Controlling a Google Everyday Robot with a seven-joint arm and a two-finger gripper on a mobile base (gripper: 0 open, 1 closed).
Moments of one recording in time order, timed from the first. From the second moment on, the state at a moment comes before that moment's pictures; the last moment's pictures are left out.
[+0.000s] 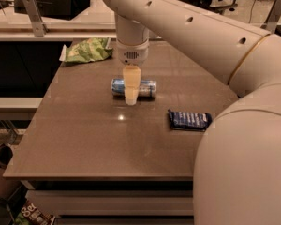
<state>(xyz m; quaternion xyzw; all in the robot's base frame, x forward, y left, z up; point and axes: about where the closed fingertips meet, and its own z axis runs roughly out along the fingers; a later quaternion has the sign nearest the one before) 0.624 0.010 0.847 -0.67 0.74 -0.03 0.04</state>
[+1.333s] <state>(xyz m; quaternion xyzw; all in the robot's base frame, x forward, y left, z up) 0.630 0.015 0.838 -0.67 0.74 -0.02 0.05</state>
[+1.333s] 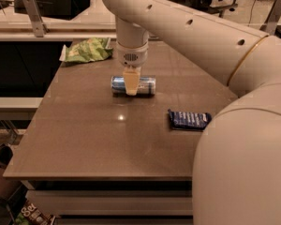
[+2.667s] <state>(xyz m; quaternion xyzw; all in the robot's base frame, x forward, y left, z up) 0.634 -0.011 0.880 -0.68 0.73 -0.02 0.11</state>
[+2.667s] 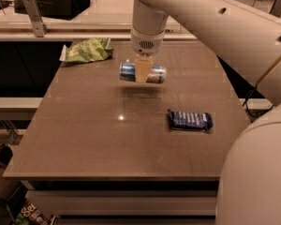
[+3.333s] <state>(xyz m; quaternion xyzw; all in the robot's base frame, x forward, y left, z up) 0.649 -0.026 0.916 -0.68 0.71 0.00 0.17</state>
